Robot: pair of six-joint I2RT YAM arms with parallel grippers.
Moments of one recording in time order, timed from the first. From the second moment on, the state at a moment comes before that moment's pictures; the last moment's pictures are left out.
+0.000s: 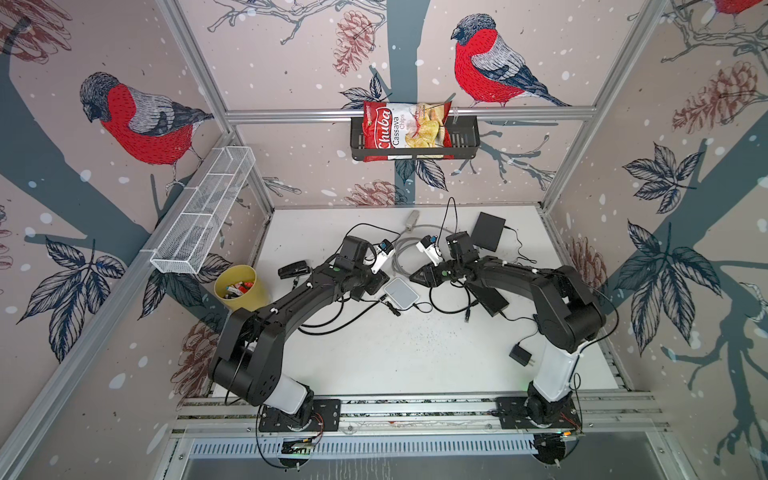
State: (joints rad) left arm -0.45 1.53 0.98 -0.34 0.26 0.29; right arm 0.54 1.87 1.11 -0.05 -0.70 0.08
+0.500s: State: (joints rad) left arm -0.49 1.69 0.98 -0.44 0.21 0.30; right arm 0.60 1.99 1.19 -0.05 -0.67 0.08
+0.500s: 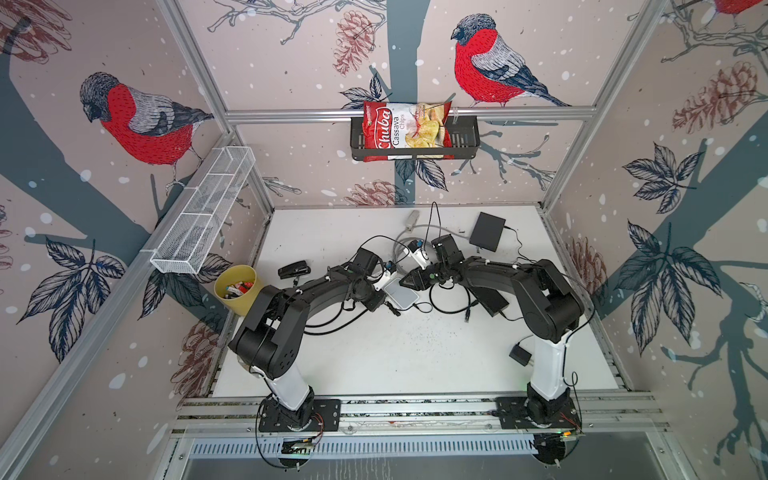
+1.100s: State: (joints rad) left arm -0.50 1.75 0.99 -0.42 0.20 0.32; right arm 0.61 2.06 1.22 -0.06 -0.64 0.05
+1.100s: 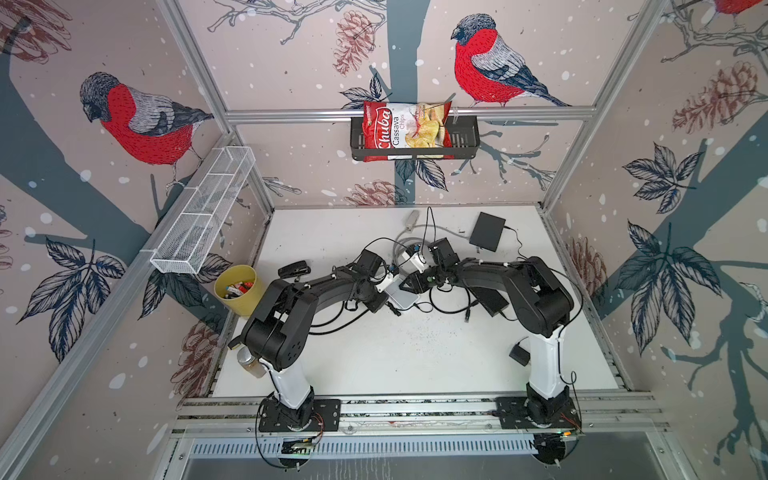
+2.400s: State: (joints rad) left arm -0.45 1.57 1.00 -0.43 0.24 0.39; right arm 0.52 1.88 1.15 -0.17 -0.66 -0.05
